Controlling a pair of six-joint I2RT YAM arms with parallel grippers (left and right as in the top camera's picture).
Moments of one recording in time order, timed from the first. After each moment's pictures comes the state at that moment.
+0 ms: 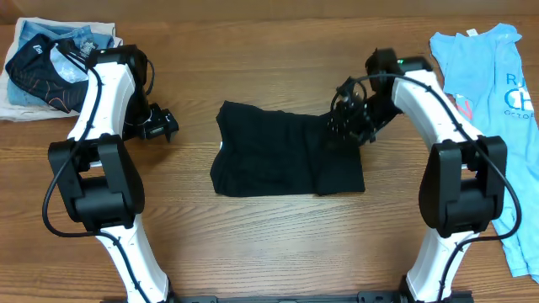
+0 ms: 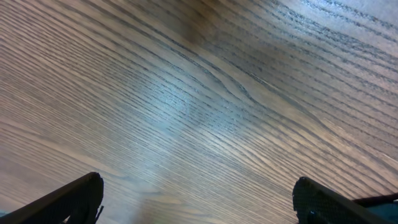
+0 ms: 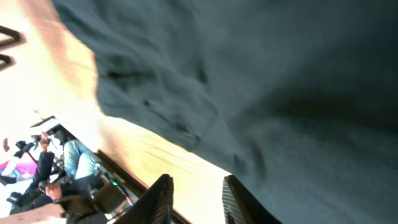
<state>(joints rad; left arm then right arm) 0.11 2.17 1.81 -1.42 -0.10 -0.44 0.13 2.07 1.58 -1.22 -0.70 0.07</state>
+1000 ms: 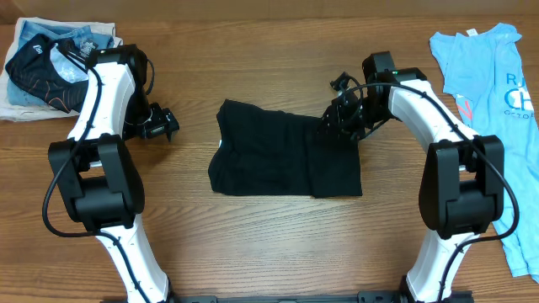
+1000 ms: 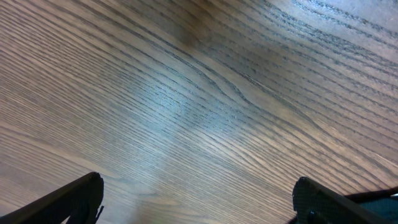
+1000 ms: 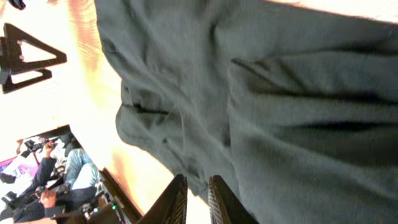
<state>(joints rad) 0.11 2.17 1.81 -1.41 -0.09 -0.44 0.13 2.06 1.52 -0.95 -0.79 0.09</state>
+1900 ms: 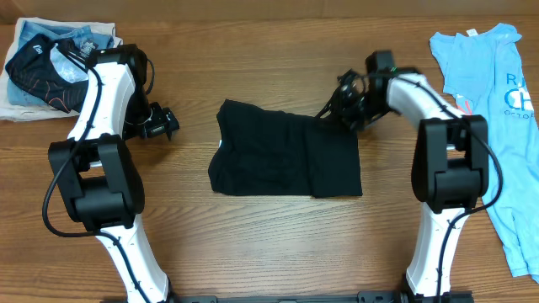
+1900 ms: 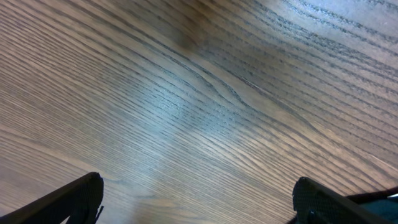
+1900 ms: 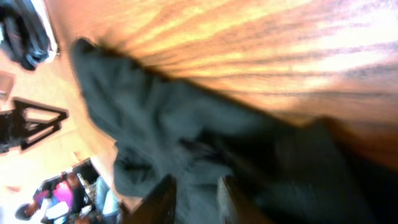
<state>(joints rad) 0.11 2.17 1.81 -1.40 -0.09 -0.44 0.06 2.26 1.69 -0.91 -0.82 0.21</state>
